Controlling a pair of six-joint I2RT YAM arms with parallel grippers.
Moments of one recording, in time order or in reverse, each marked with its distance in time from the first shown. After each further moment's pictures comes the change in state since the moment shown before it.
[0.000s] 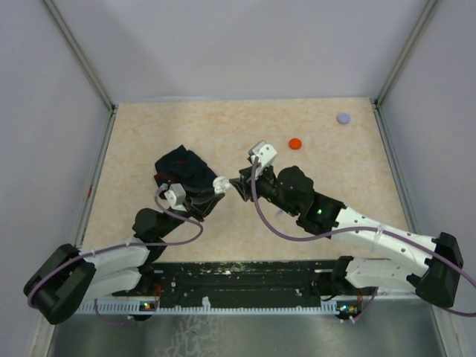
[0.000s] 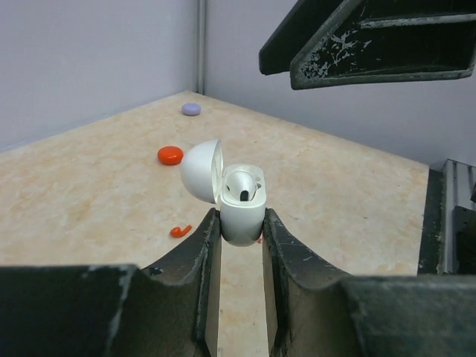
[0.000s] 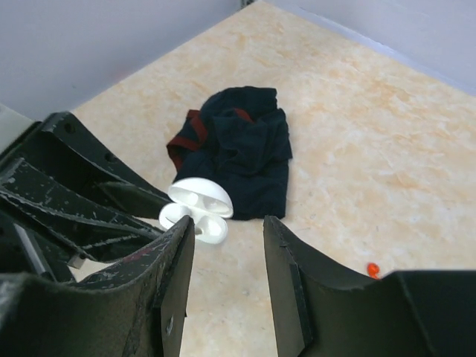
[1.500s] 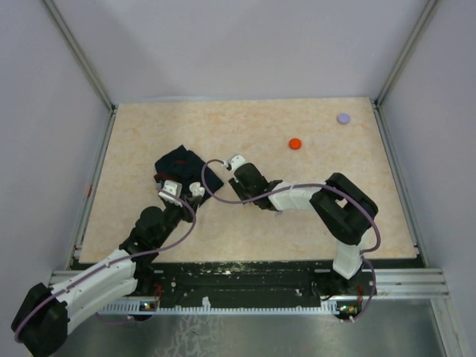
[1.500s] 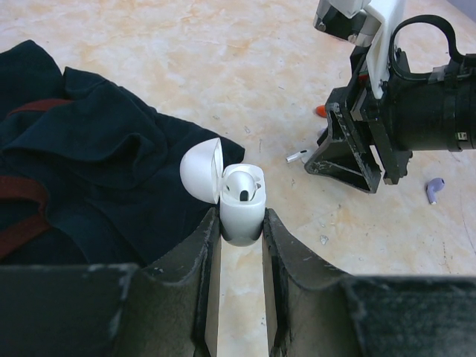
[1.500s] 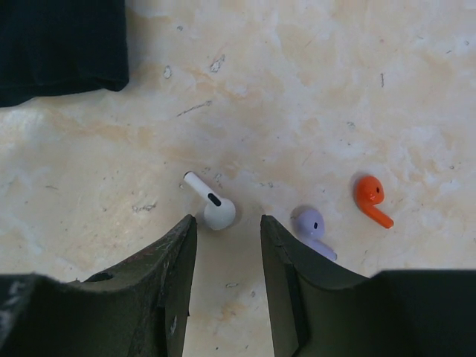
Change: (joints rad) left arm 0.000 -0.393 0.002 -0.840 -0.521 -0.010; right arm -0.180 0.755 0.122 -0.043 0.094 -0.069
